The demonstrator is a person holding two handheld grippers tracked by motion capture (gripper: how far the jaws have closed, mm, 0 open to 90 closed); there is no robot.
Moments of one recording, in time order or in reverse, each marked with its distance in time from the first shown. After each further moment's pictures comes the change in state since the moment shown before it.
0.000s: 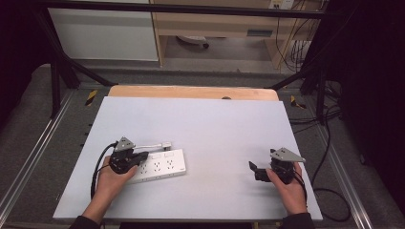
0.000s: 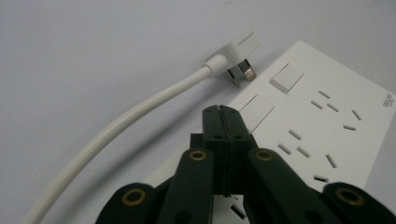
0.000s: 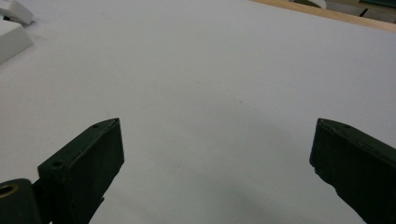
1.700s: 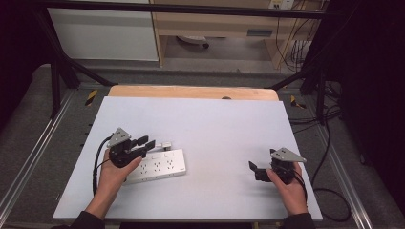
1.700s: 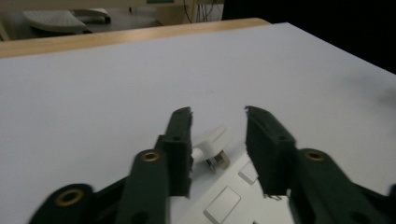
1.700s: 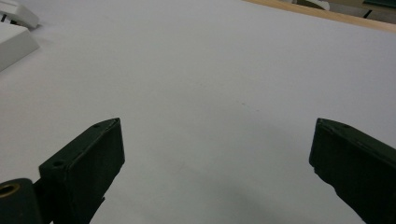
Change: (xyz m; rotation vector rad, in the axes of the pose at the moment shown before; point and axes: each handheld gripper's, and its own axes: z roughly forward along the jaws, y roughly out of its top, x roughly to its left) left arm -0.007 0.028 -0.015 -0.291 -0.017 -0.051; right arm 0.000 0.000 0.000 -0.009 0.013 0.004
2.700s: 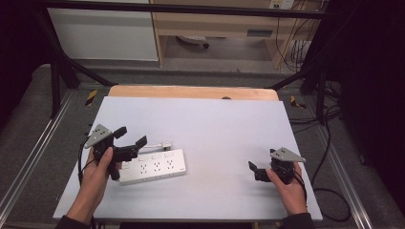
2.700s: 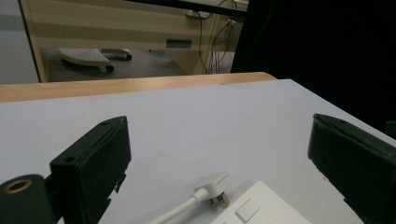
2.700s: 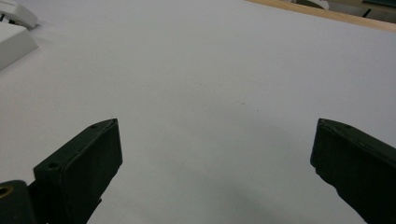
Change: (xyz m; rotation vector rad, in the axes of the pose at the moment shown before) left arm 0.001 0.022 -0.042 -0.150 0.047 -0.062; right arm 0.001 0.000 0.001 0.002 -0.002 -0.001
